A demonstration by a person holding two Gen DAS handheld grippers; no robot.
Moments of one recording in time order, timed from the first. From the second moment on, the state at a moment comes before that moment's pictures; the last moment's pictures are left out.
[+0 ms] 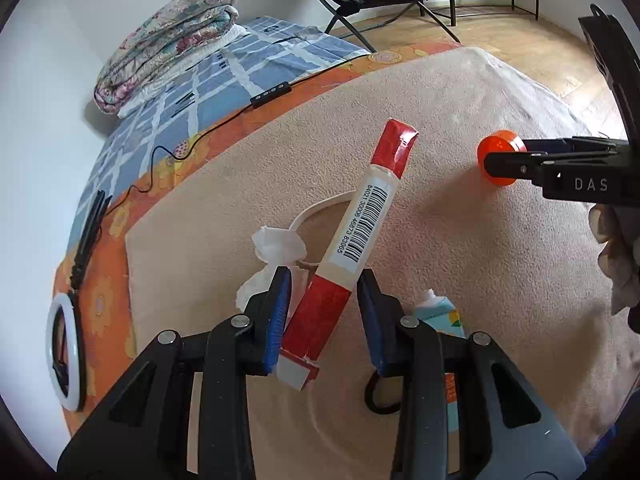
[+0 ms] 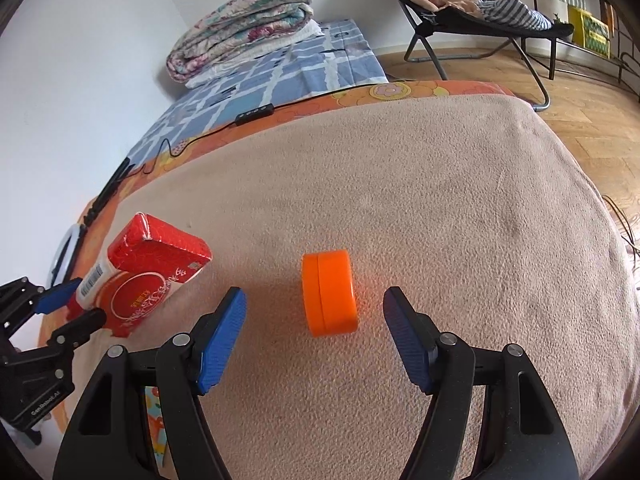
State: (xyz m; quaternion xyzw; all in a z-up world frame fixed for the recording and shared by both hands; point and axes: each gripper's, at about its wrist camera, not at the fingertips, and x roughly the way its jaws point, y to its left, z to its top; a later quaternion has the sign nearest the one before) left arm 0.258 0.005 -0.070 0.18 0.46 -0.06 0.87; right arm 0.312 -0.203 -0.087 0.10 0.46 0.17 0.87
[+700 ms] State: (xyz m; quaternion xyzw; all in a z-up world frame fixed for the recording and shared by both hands) left arm 0.219 0.024 -0.037 0.09 0.44 -0.07 0.89; right arm 0.303 -0.213 -0.077 0.09 0.45 0.16 0.87
